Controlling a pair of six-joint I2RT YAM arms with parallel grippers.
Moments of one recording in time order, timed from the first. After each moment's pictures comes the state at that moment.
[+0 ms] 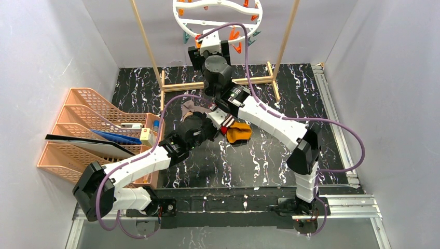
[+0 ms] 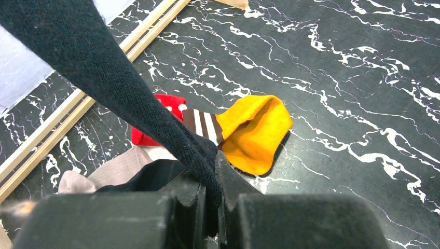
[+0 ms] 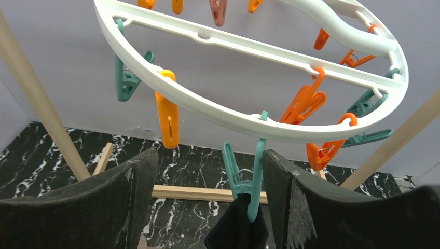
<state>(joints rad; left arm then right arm) -0.84 1.22 0.74 0.24 -0.06 0.21 0.97 1.92 1.99 0.09 0.81 -0.20</state>
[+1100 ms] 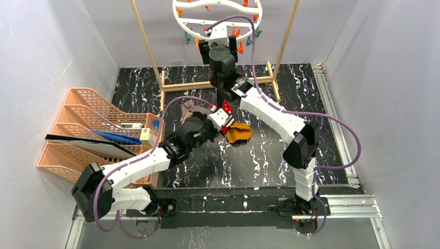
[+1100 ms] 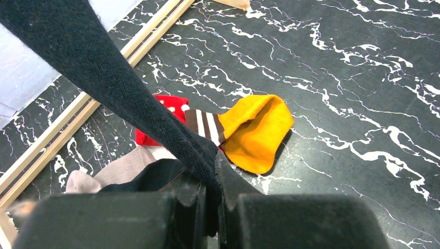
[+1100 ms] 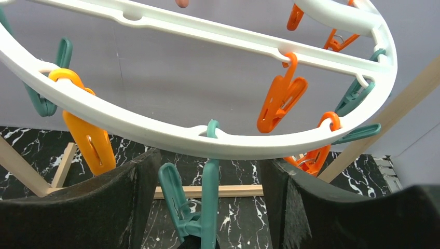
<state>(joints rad) -0.87 1.20 0.73 0.22 -0.10 0.23 0.88 1.98 2.07 -0.02 0.82 -0.15</state>
